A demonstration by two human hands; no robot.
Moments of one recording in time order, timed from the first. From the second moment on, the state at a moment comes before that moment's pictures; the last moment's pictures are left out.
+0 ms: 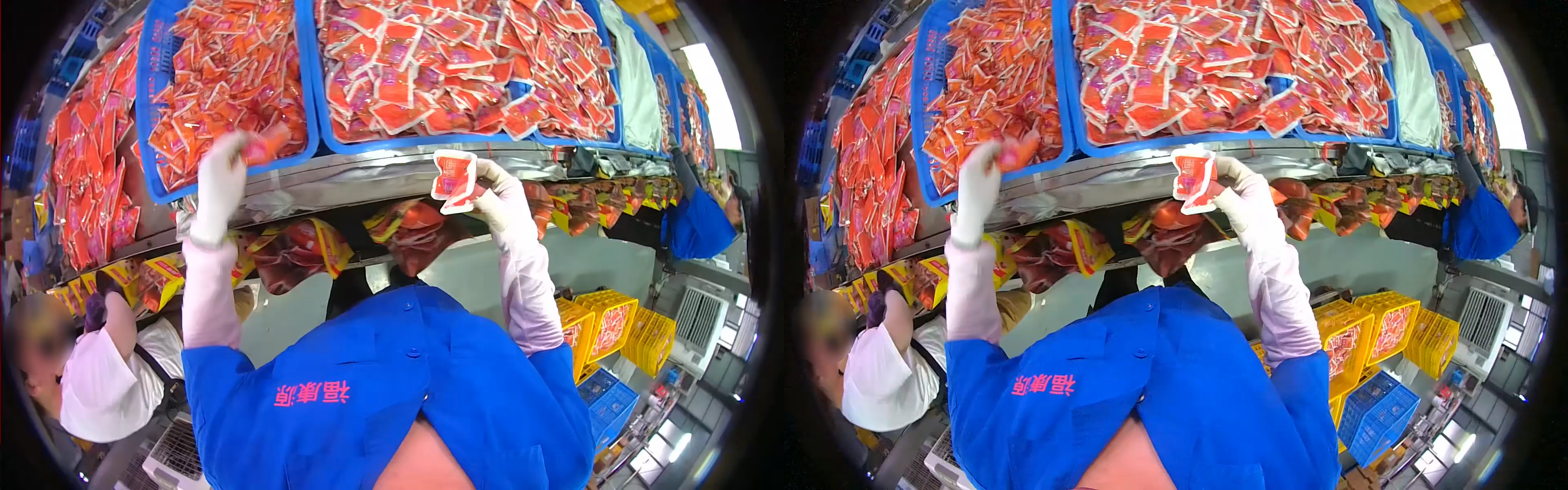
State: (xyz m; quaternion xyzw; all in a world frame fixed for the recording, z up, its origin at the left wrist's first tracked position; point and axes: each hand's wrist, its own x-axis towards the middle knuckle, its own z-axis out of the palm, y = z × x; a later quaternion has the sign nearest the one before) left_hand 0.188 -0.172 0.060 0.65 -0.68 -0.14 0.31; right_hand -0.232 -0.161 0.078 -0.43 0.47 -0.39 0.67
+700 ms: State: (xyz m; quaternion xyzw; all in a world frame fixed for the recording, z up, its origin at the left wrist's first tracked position) left_hand 0.095 -0.102 0.048 0.43 -0.83 -0.20 0.29; right_hand -0.078 -0.156 0.008 -0.81 0.33 0.26 0.41
